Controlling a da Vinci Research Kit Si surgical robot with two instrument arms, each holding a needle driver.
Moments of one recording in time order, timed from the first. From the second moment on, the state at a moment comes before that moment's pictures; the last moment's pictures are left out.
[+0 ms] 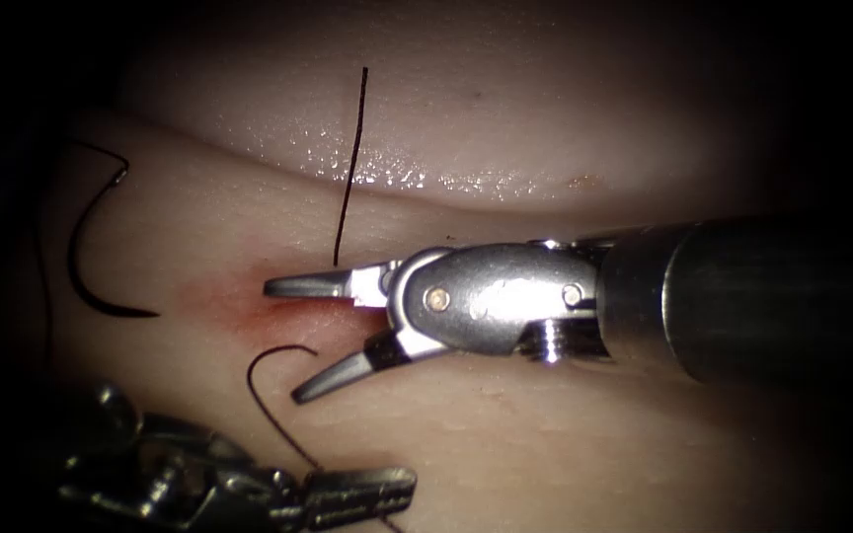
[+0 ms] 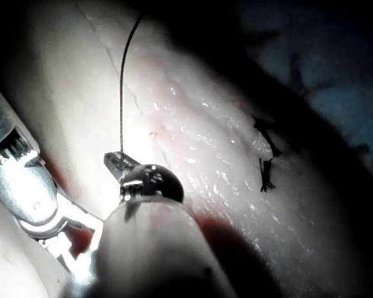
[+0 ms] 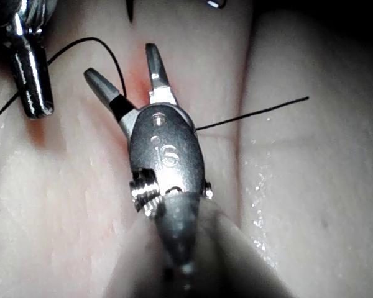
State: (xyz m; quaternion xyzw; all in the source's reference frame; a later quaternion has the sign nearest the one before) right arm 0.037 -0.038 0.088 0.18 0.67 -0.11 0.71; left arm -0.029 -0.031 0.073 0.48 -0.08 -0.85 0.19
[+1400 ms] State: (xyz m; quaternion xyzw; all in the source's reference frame) right arm 0.039 -0.040 0.088 0.14 0.73 -0.22 0.63; left arm -0.028 -0.031 0.073 0.48 -0.07 -0.85 0.19
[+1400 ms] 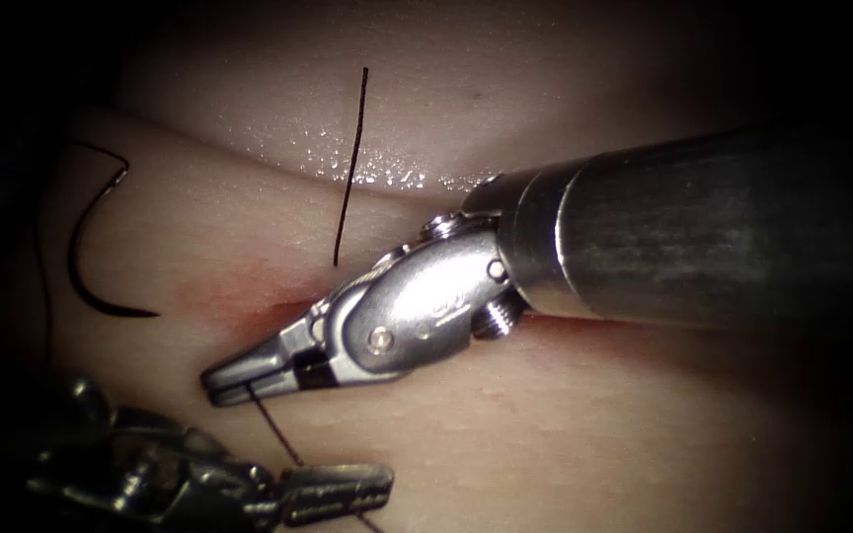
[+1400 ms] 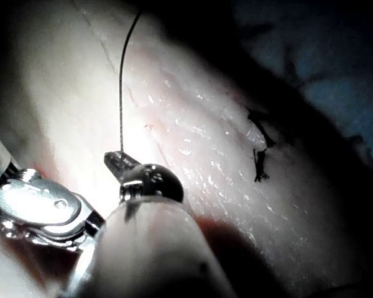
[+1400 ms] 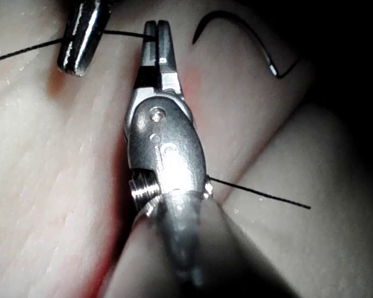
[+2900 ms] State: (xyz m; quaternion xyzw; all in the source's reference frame) right arm 0.040 -0.031 0.094 0.19 0.60 0.01 0.77; left arm -0.035 -0.029 0.074 0.44 -0.33 -0.83 0.05
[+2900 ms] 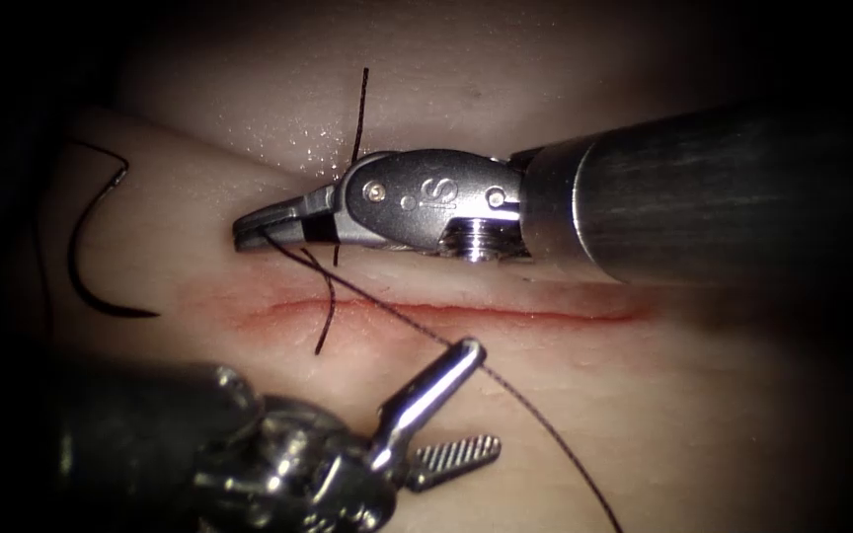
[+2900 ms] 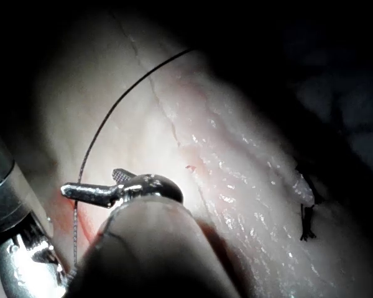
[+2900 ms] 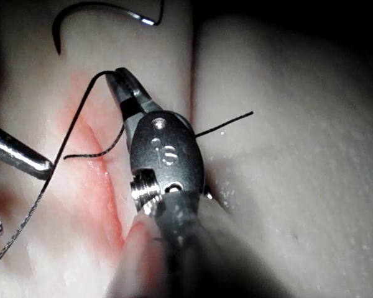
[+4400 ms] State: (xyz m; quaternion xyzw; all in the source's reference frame) right arm 0.040 -0.032 0.094 0.20 0.60 0.01 0.77; left arm -0.038 -0.028 0.075 0.42 -0.37 -0.82 0.08
